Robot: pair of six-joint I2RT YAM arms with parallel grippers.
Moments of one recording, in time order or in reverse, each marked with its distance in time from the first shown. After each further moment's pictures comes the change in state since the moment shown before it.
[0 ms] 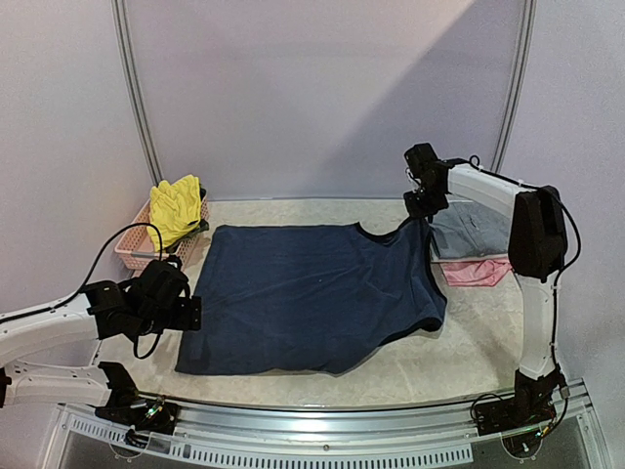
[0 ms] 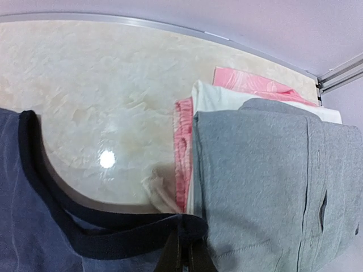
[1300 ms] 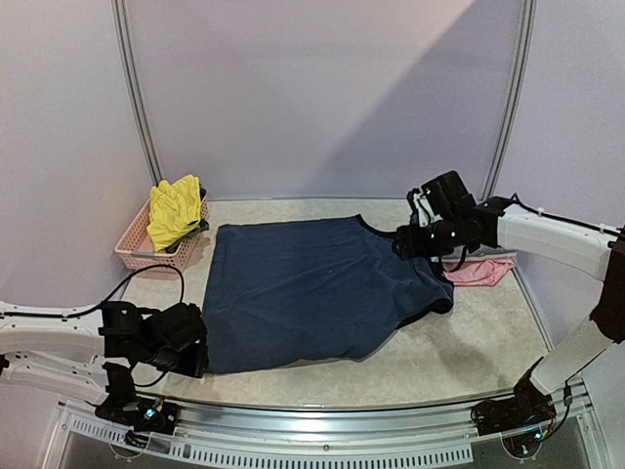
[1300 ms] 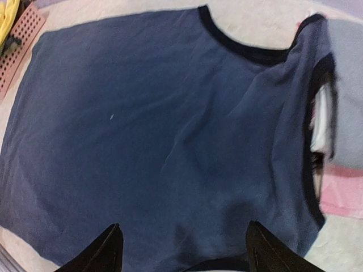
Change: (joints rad) left arm -0.288 0.051 -0.080 -0.167 0.230 -0.288; right arm 0.220 -0.646 -0.730 0.215 -0.283 0.273
